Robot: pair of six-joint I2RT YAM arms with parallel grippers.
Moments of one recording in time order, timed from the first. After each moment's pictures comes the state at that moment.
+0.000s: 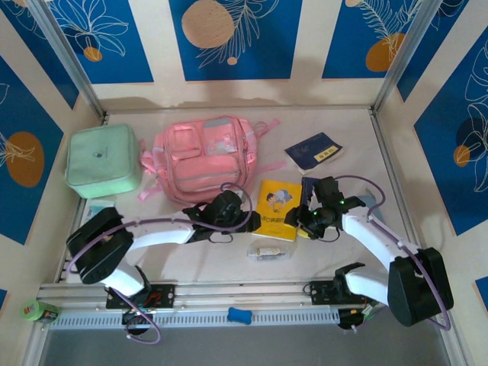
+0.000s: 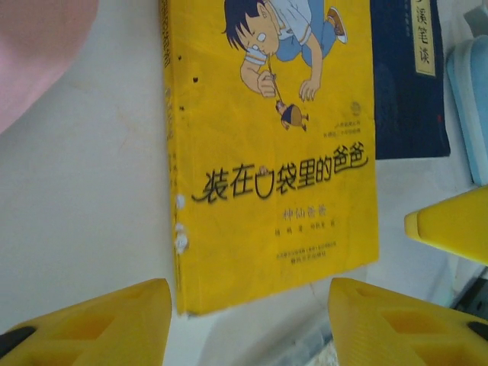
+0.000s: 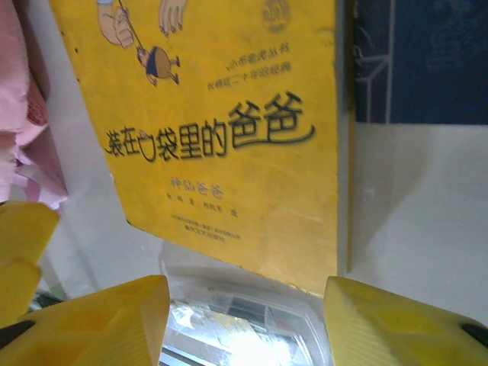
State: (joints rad) left arm -0.97 1.56 0.75 0.05 0.09 -0.90; right arm 0.30 1.15 0.59 -0.66 -0.47 0.74
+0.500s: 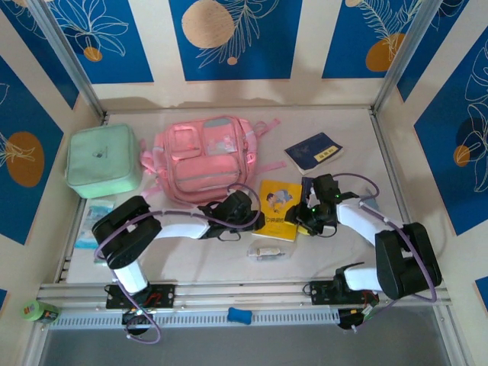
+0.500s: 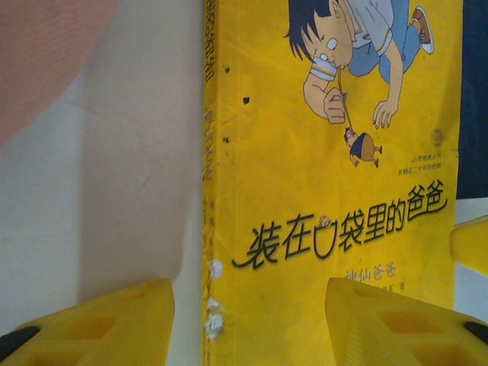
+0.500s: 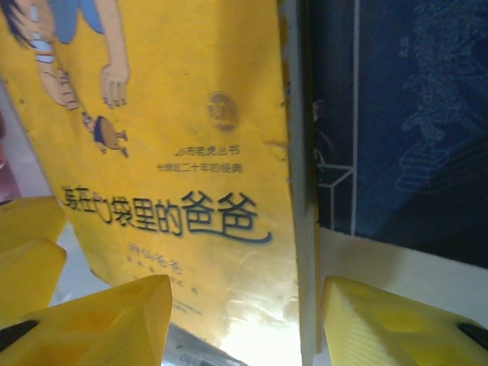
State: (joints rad) left arm -0.97 1.73 0.83 0.08 0.05 -0.92; right arm 0.25 1.33 0.59 -0.56 -0.47 0.66
